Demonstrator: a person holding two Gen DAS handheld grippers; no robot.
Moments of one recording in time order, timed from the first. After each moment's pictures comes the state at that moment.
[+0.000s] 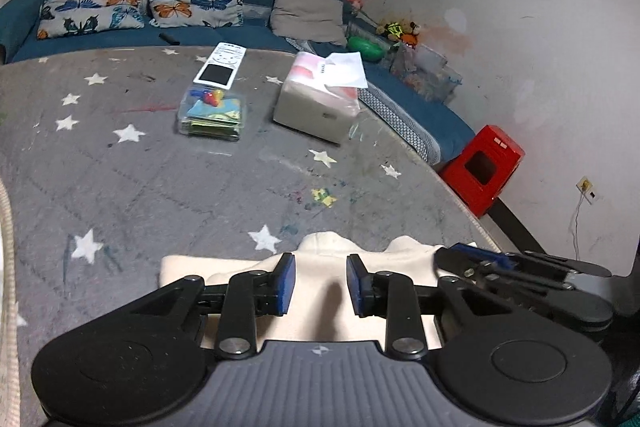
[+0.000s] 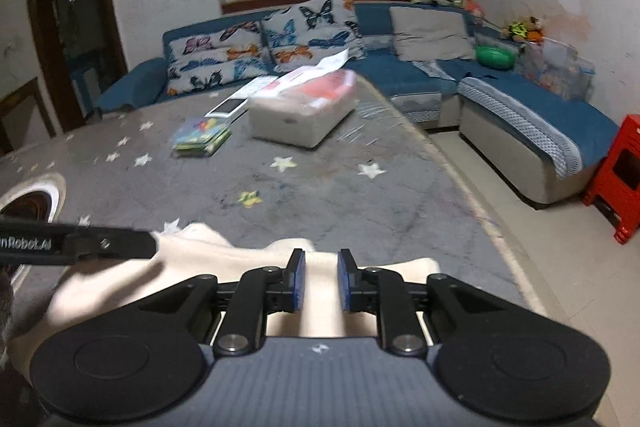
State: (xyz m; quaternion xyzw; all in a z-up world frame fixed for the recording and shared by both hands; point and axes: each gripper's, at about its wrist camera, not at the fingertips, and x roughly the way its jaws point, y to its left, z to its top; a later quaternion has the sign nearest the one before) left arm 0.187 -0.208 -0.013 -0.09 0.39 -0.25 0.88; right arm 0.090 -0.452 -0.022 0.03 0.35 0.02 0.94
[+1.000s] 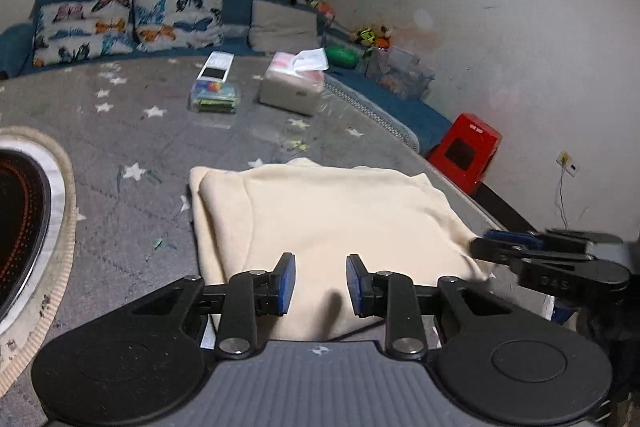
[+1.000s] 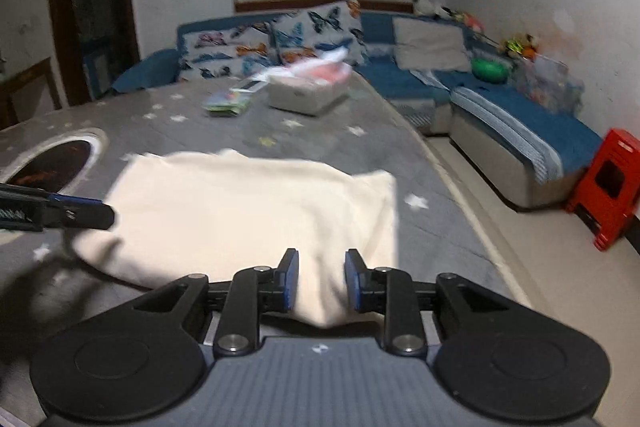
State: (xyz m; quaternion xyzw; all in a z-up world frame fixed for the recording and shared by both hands) left arm 0.069 -0.168 -0.003 -0.05 0.35 -0.28 0.89; right arm -0.036 -0.450 0.000 0.00 0.33 0.04 0.94
